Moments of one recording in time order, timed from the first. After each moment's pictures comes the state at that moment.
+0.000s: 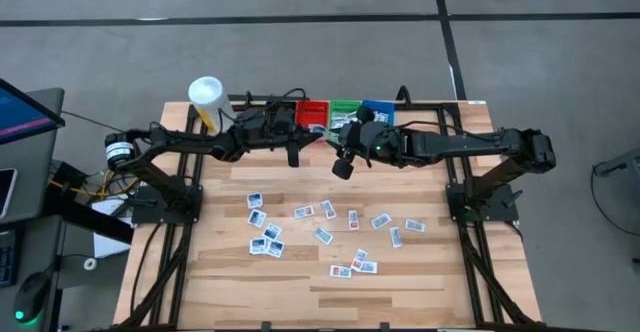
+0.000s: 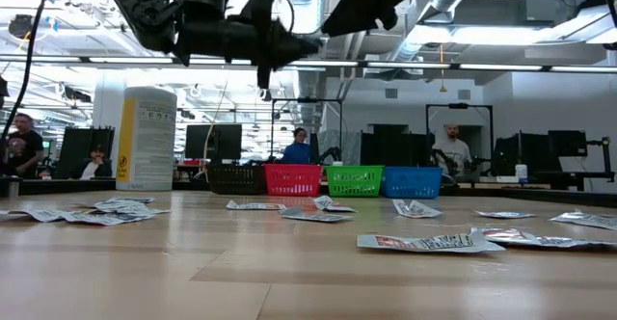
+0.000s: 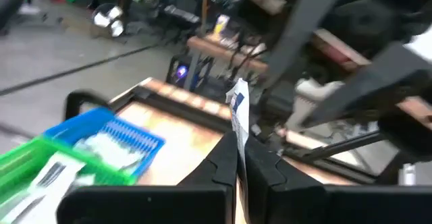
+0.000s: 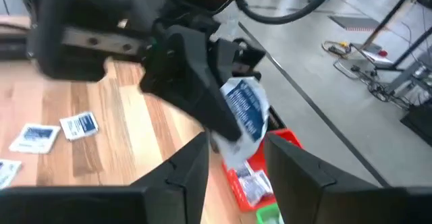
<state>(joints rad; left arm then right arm) 0.36 1.52 0.73 0.78 0.26 -0.27 -0.07 1.46 1.15 -0.13 0.42 -0.08</state>
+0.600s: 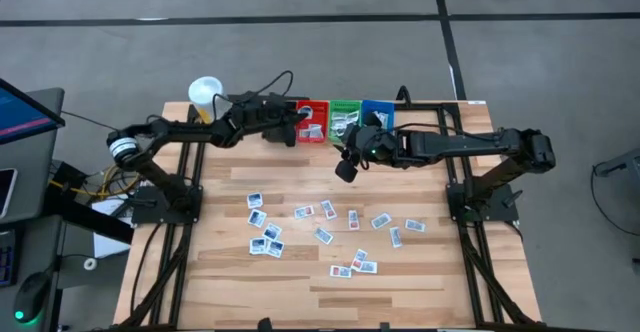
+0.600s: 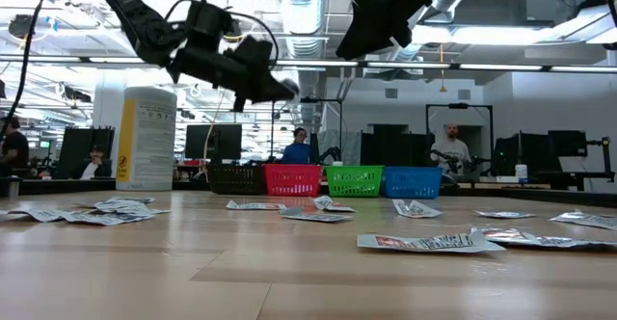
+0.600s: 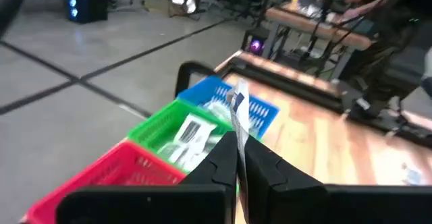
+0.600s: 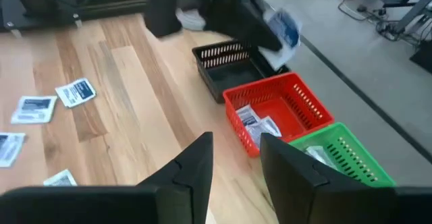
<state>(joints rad) 0.57 1.55 0.73 0.62 0.23 -0.11 -0.07 1.46 1.15 -0.32 0.44 0.12</state>
